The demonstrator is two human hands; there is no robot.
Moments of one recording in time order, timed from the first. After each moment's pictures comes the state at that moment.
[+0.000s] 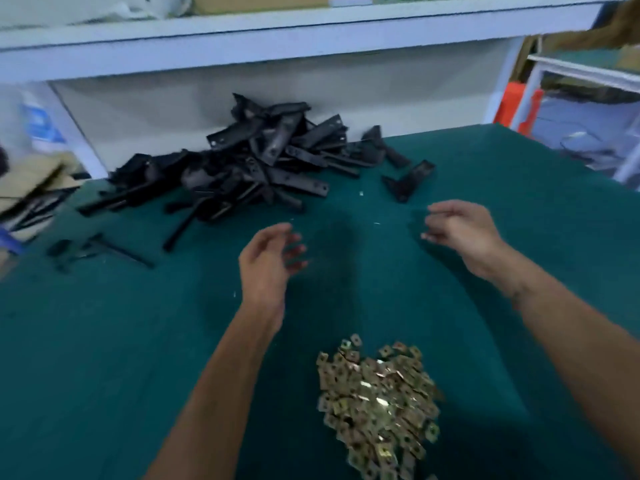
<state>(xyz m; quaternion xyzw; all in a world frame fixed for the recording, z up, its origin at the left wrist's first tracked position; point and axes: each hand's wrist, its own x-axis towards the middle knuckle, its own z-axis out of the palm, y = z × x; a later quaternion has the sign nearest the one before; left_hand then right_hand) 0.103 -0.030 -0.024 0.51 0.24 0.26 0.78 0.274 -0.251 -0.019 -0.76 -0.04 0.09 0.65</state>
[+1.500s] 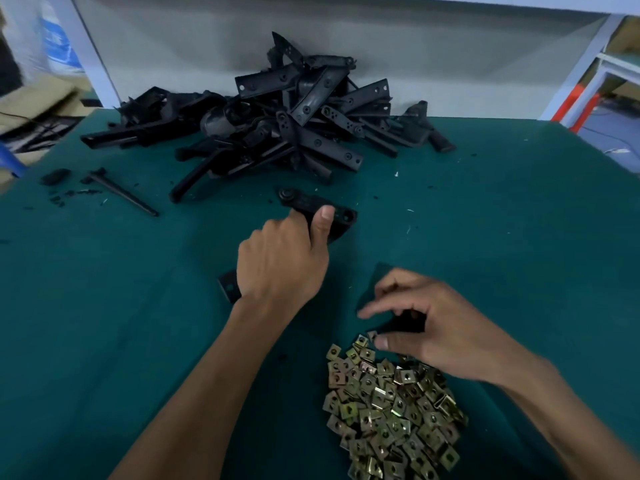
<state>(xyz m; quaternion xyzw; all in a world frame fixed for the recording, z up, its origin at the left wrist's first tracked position) 0.096 -0.016 -0.043 0.92 0.25 0.27 0.16 0.165 -0.229 -0.035 -0.80 -0.44 0.24 0.32</state>
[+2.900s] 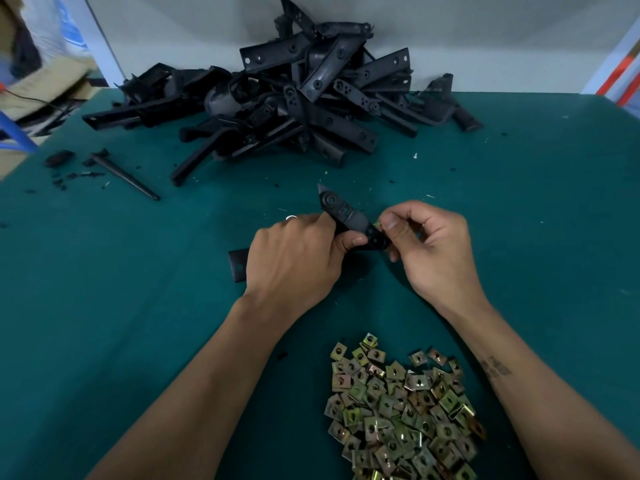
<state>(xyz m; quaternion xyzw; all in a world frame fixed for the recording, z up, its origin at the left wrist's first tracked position) 0.097 -0.014 -0.058 0.95 0.12 0.27 0.08 0.200 -0.165 -0.054 -0.74 -0.32 0.02 0.59</state>
